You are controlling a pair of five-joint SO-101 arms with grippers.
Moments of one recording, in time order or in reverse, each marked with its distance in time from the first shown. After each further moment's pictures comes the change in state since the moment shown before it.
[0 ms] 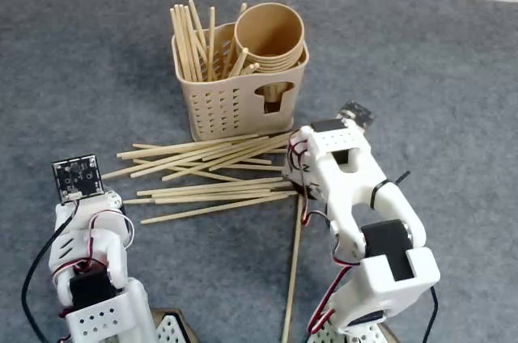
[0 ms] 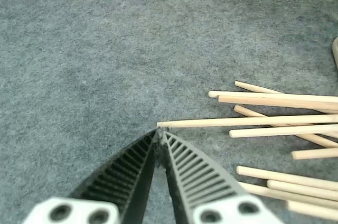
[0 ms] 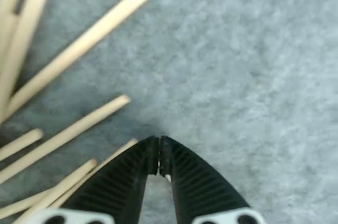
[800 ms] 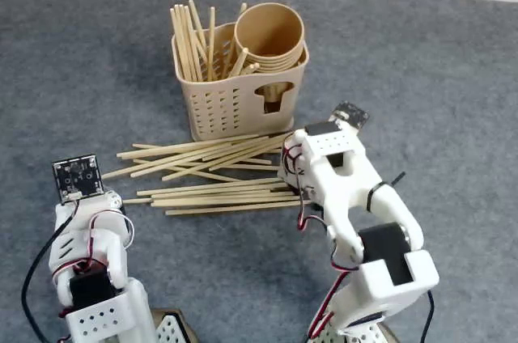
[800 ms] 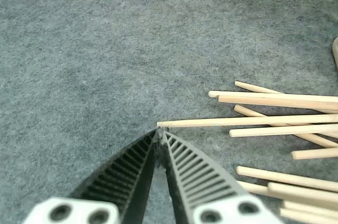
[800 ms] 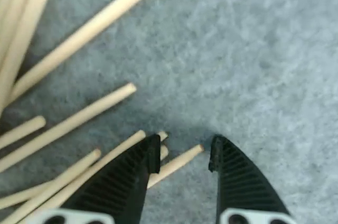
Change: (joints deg) left arm 0.0 0.0 0.0 0.0 0.0; right arm -4.0 -0.9 1.3 -2.0 -0.4
